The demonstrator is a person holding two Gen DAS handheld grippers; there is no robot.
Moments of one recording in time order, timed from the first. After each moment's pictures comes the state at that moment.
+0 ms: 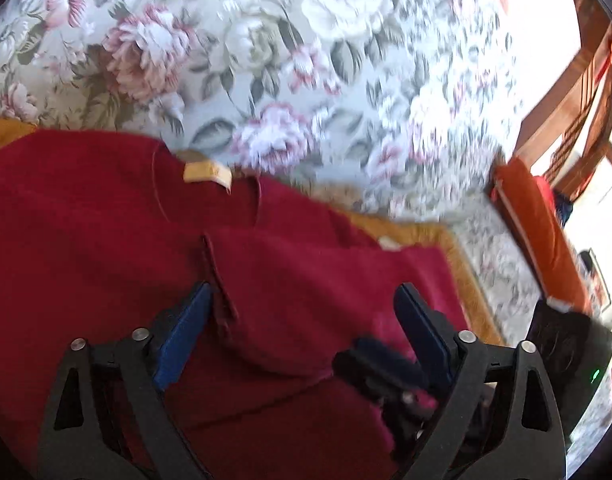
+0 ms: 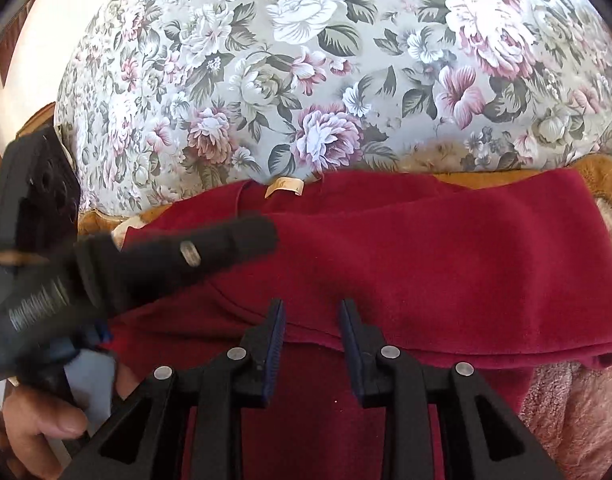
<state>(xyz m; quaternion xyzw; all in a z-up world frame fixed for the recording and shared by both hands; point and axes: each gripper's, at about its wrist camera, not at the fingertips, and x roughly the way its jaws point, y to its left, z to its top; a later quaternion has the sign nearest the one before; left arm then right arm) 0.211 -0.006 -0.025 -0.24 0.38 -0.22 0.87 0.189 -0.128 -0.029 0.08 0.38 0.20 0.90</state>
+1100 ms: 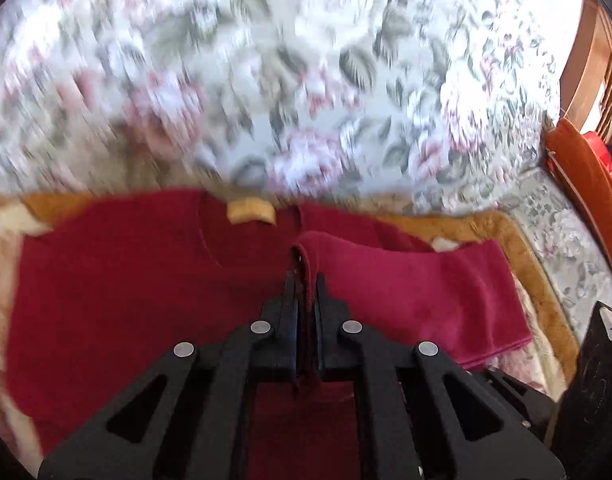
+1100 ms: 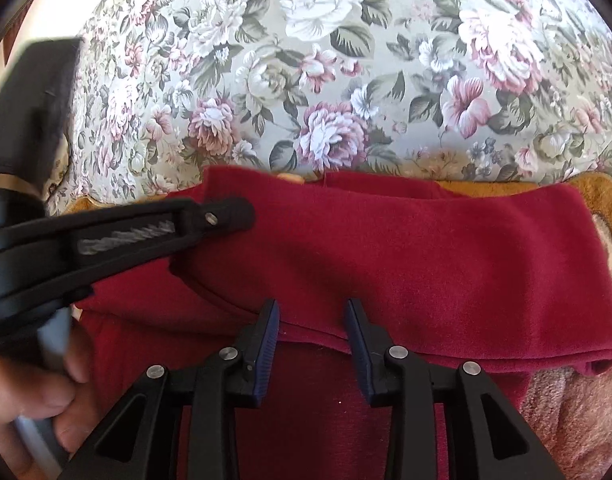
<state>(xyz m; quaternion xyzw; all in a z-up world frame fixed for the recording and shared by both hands) 0.196 -0.018 0.012 -0.09 0.37 -0.11 0.92 0.182 -0.117 -0.020 0.04 0.37 0.18 0.91</state>
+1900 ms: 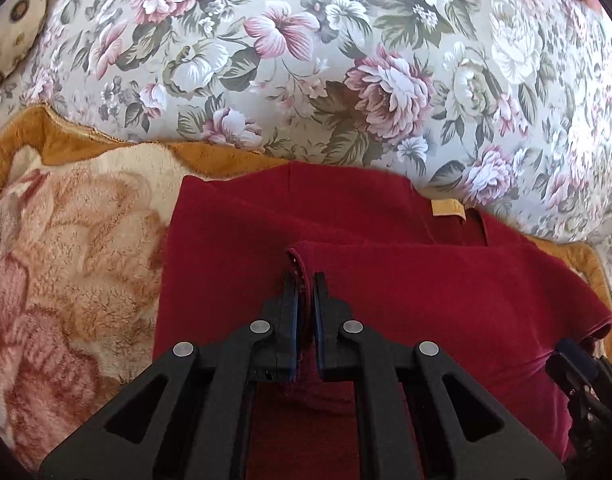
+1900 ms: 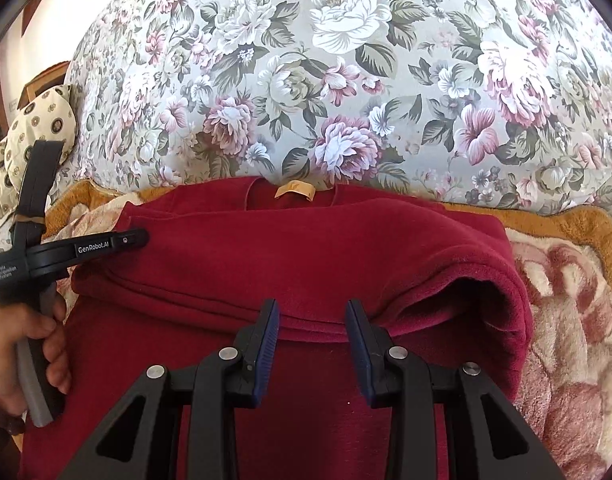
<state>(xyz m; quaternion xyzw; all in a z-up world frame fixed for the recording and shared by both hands) 0.193 0.112 -0.042 -0.13 0.40 0.02 0.91 0.175 -0.103 -0.017 -0.01 0.36 0.18 0.92</state>
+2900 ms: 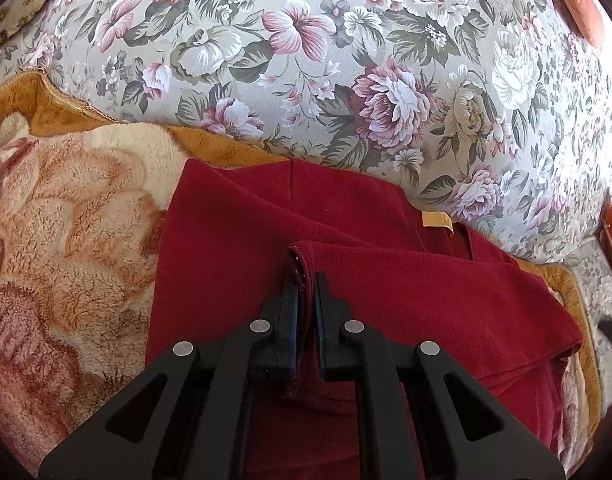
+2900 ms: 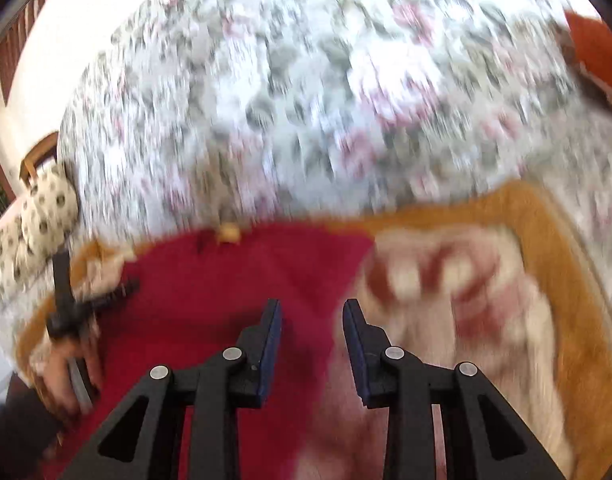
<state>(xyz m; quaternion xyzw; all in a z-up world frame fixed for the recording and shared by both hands) 0.188 0.124 -0.049 -0.19 0.38 0.00 0.91 0.190 -0.234 0.035 0.05 0.36 0.18 0.91</state>
